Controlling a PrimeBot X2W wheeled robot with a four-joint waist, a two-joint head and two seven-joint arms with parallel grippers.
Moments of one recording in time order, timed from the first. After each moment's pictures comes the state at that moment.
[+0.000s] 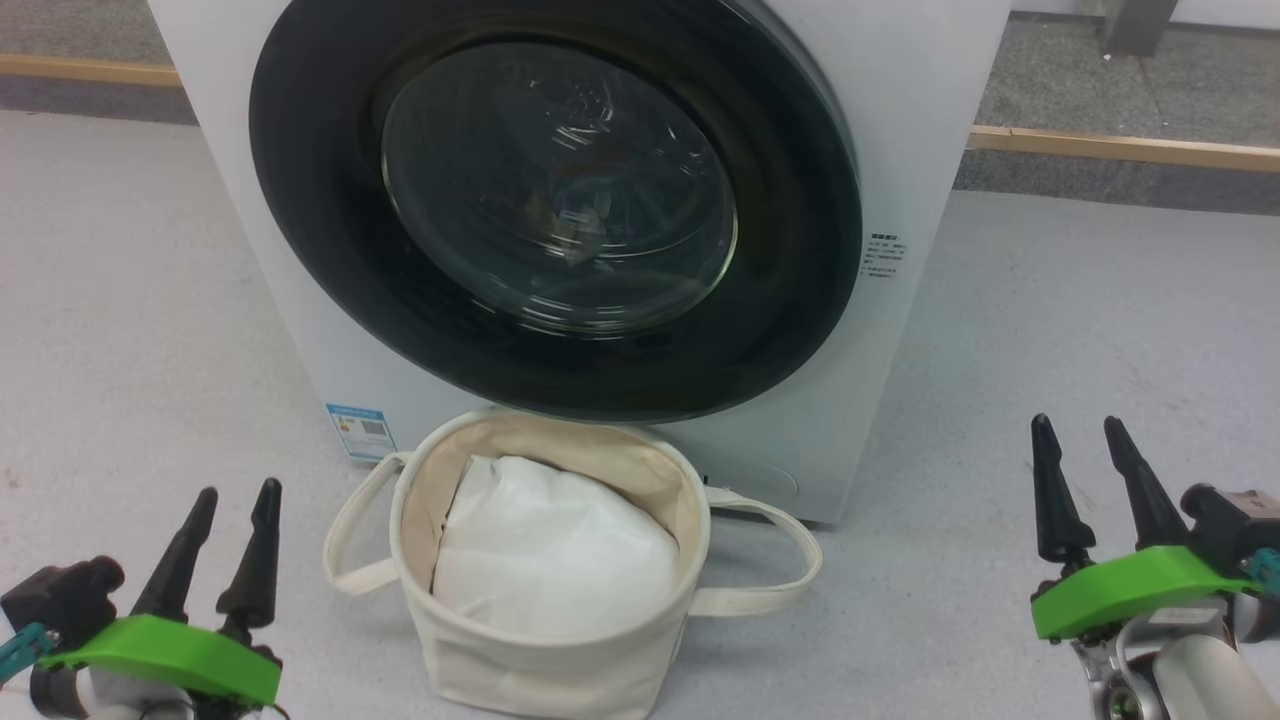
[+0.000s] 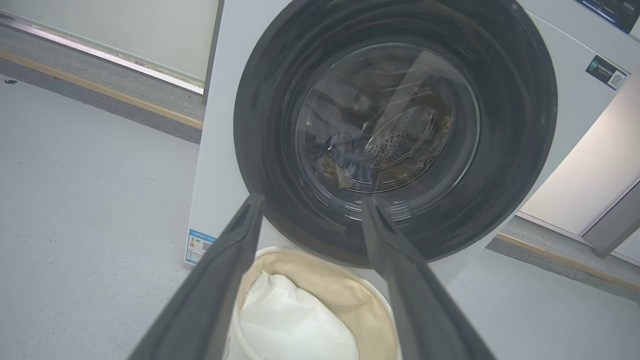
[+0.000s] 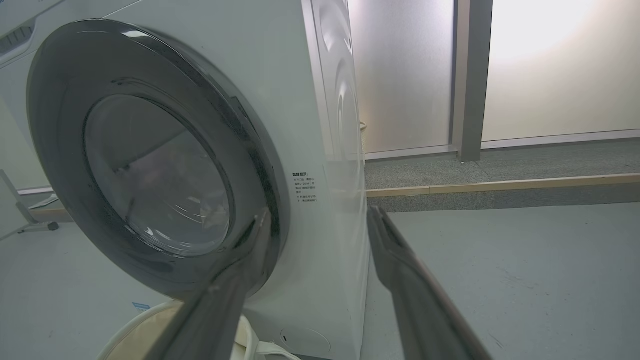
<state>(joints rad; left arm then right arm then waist) -0.22 0.37 -0.18 0.48 -0.72 -0.13 -0.25 -0.15 -0.22 0.09 0.31 0.41 0.13 -0.25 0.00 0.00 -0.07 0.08</state>
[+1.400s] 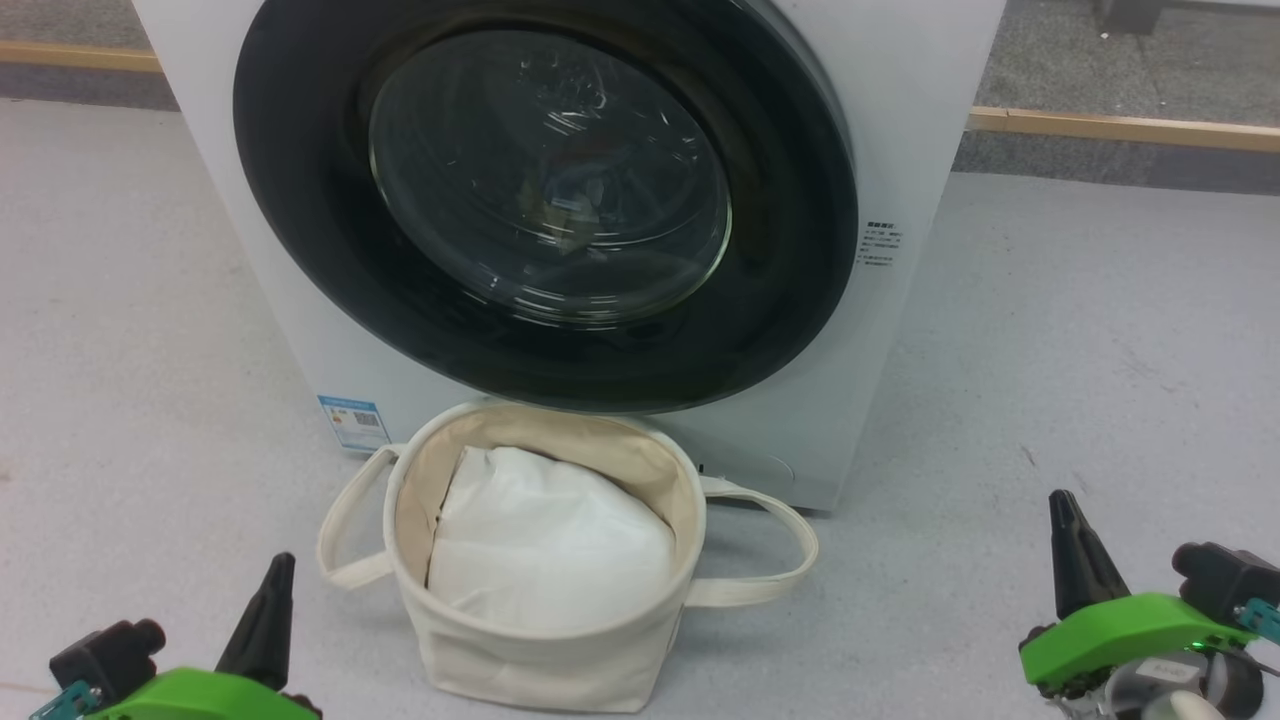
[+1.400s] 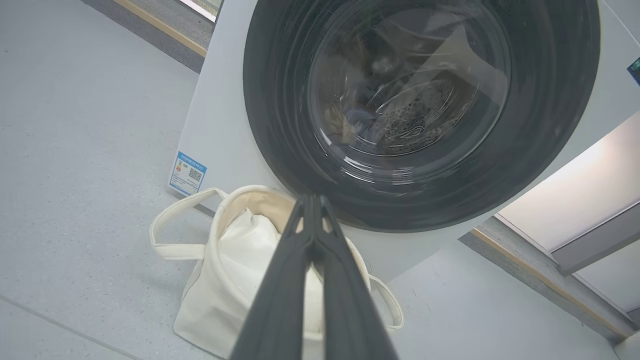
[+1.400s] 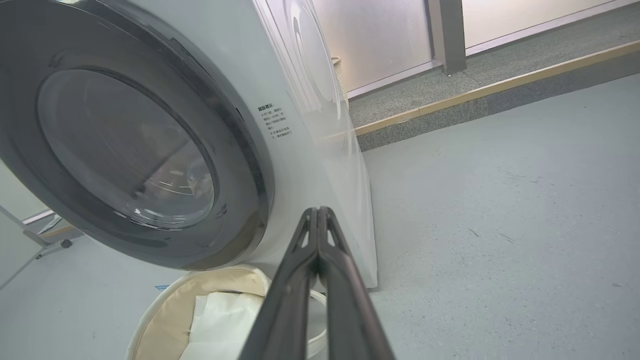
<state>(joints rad) -0.15 0.29 -0.17 0.51 -0.84 -0.12 -0.20 -0.09 -0.17 0.07 0.37 0.58 0.13 -0.20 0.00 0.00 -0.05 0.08</state>
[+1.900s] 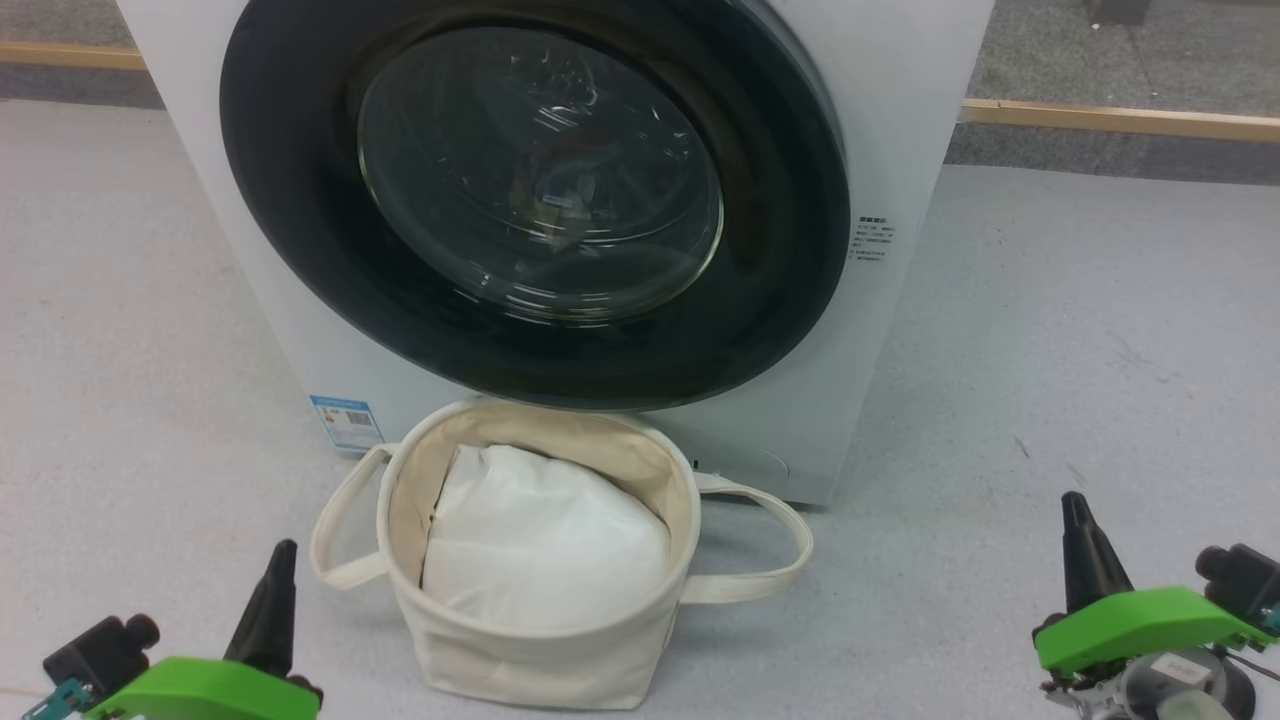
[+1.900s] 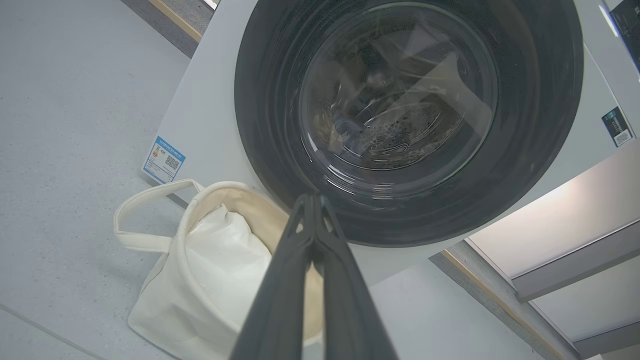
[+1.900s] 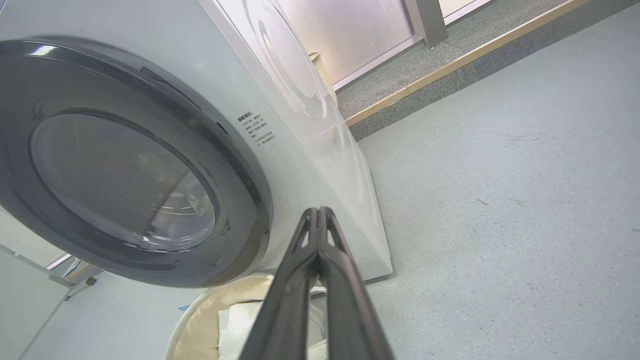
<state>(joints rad) -0.14 0.25 -0.13 0.47 -0.96 -0.12 -0.15 -0.09 -0.16 0.04 0.36 0.73 0.13 -0.15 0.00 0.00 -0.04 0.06</state>
